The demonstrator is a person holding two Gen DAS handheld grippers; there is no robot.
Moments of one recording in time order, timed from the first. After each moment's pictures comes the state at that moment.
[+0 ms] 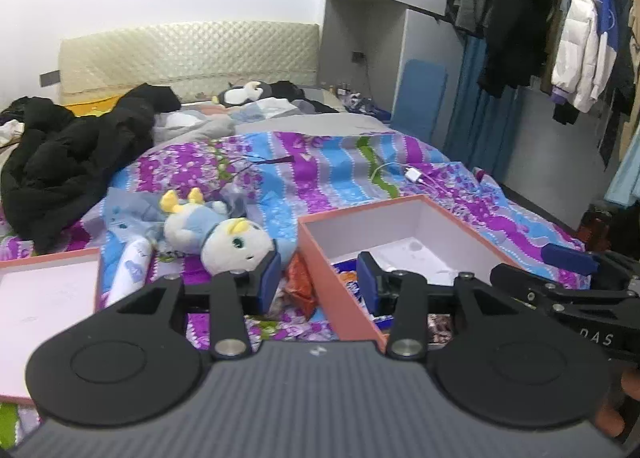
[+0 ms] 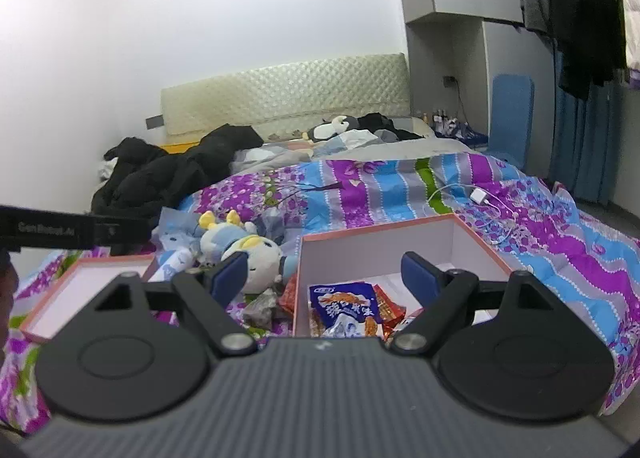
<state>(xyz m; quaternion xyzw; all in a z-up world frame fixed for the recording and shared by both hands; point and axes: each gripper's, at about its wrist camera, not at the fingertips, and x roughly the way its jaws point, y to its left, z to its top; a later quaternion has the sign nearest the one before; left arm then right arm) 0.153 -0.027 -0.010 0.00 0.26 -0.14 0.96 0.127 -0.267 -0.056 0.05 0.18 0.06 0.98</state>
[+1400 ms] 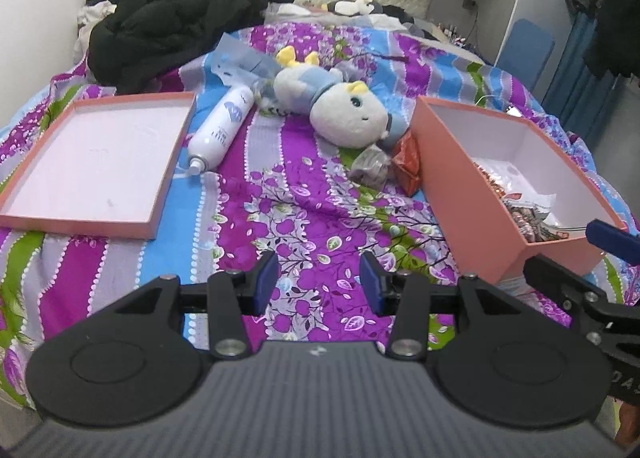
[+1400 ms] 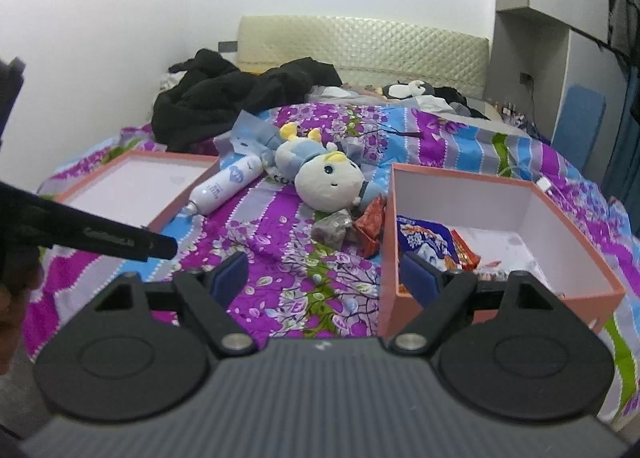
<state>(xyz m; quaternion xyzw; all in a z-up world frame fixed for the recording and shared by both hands) 0.120 0.050 -0.146 -0.07 0.38 0.00 0.92 0.102 -0.169 -0.129 -0.07 0.22 0.15 0.96</state>
